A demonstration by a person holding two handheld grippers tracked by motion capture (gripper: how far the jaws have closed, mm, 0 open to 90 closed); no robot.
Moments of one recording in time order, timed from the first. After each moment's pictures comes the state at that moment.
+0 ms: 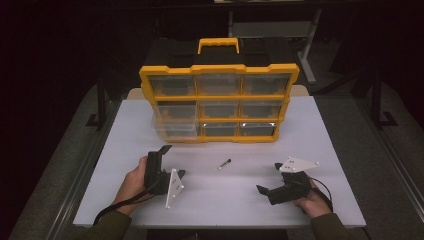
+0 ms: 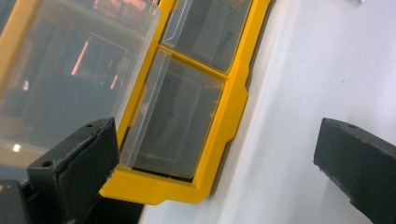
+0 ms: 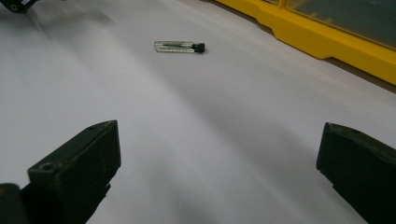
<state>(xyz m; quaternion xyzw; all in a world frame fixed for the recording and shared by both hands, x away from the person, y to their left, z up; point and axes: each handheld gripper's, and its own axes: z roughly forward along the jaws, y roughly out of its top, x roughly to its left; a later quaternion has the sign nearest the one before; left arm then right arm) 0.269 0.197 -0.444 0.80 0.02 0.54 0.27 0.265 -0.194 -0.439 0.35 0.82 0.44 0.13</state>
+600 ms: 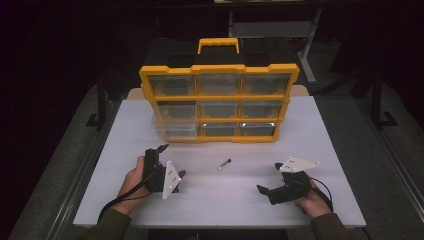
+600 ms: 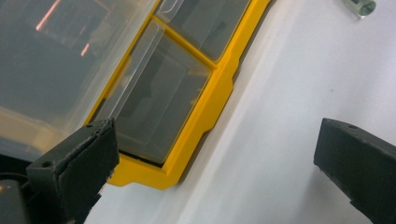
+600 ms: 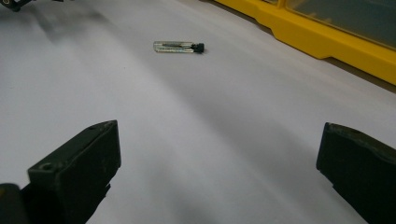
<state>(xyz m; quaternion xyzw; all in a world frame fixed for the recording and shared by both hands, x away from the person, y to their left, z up) 0.278 0.203 -0.439 0.82 0.09 0.48 0.29 0.265 -0.194 -0.439 0.35 0.82 0.44 0.13</state>
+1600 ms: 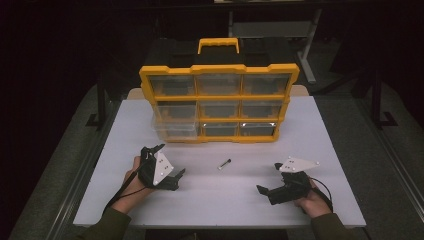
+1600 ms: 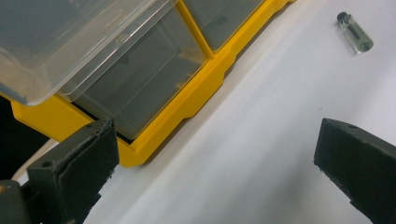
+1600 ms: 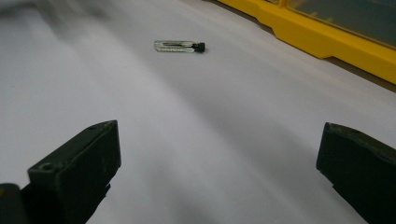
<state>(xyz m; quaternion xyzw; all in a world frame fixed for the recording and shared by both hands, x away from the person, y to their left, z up) 0.290 0.214 -0.433 0.83 0.21 0.38 0.36 0.265 -0.194 -0.439 0.35 0.82 0.44 0.13</state>
